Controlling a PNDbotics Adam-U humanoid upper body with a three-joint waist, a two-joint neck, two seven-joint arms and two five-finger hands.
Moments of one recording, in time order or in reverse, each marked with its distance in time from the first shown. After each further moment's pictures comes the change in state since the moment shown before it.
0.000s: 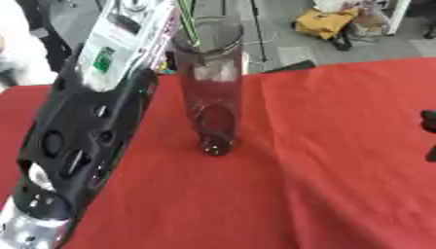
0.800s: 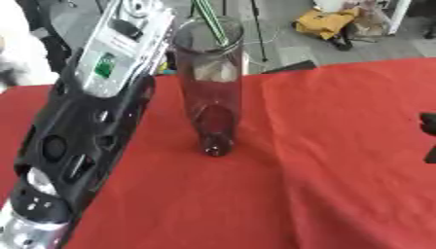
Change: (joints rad) left arm 0.010 0.019 -0.012 0.011 -0.129 0.106 -0.033; right arm 0.009 0.001 -0.006 0.000 0.006 0.012 -0.007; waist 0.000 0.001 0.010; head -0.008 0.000
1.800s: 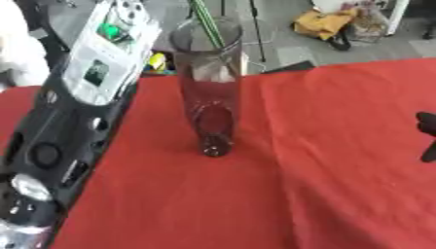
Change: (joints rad) left arm 0.026 0.026 -0.006 0.018 -0.213 0.165 -0.213; right arm 0.003 0.000 -0.006 0.000 0.005 0.005 -0.005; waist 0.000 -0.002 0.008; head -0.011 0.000
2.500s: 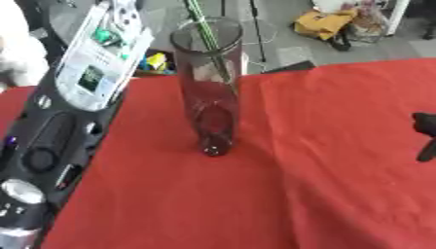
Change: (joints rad) left arm 0.018 0.035 -0.019 0.000 -0.191 0.034 -0.219; right arm 0.006 0.000 -0.003 0.000 0.000 0.006 -0.003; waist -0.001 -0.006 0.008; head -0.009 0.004
